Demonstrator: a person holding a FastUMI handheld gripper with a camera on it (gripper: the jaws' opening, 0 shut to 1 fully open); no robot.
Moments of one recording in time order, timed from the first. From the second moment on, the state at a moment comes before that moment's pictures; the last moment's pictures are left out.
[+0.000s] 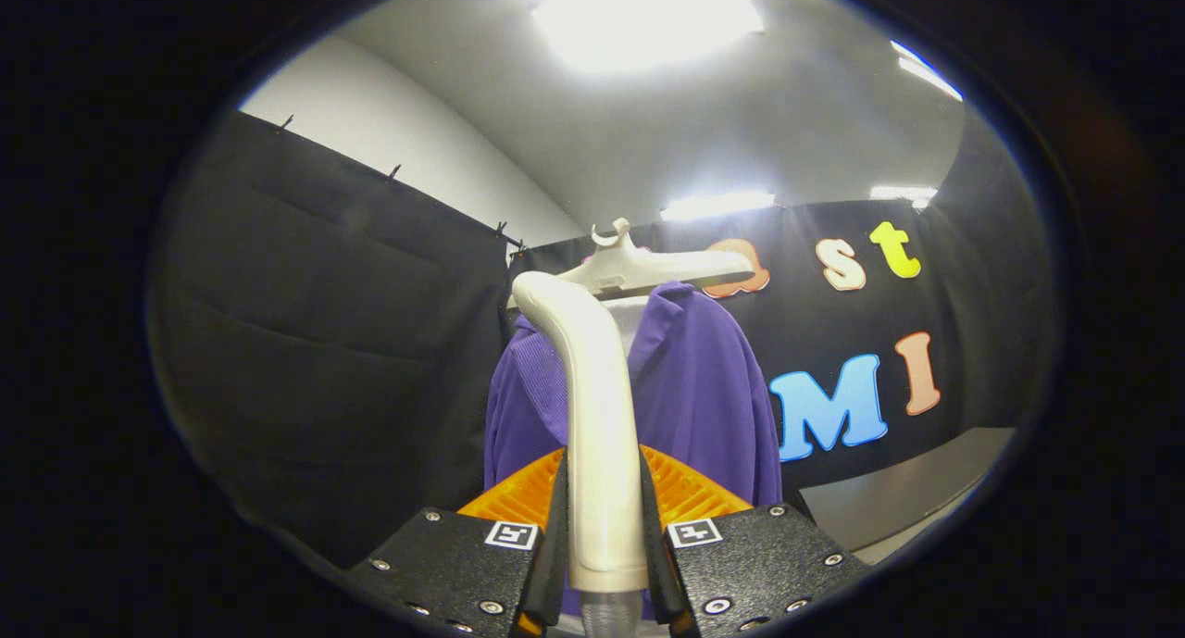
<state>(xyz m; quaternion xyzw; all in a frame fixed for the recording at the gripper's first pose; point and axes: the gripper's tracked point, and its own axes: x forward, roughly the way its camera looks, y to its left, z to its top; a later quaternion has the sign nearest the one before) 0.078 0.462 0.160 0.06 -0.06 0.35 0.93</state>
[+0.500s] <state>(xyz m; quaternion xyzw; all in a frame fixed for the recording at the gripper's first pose) 0.096 0.548 0.150 0.05 -0.03 0.38 0.93</state>
